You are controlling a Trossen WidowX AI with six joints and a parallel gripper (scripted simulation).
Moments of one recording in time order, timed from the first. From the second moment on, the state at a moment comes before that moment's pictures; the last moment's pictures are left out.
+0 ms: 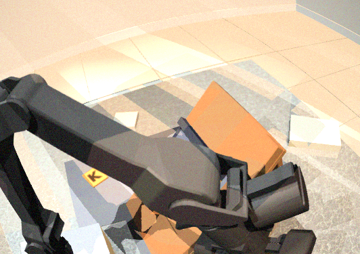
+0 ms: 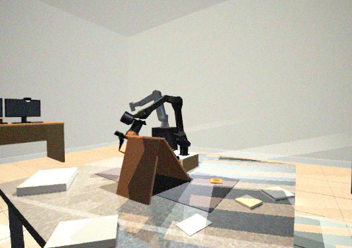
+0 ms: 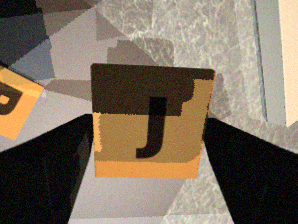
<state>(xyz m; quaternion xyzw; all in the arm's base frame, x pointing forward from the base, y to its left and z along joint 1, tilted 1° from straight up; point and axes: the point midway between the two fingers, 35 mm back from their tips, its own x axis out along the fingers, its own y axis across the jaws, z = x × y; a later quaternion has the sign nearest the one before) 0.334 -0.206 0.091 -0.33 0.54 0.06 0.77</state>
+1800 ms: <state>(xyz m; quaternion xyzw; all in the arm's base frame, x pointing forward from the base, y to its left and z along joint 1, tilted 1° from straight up) 0.410 0.053 0.244 -0.24 0.28 0.05 0.93</state>
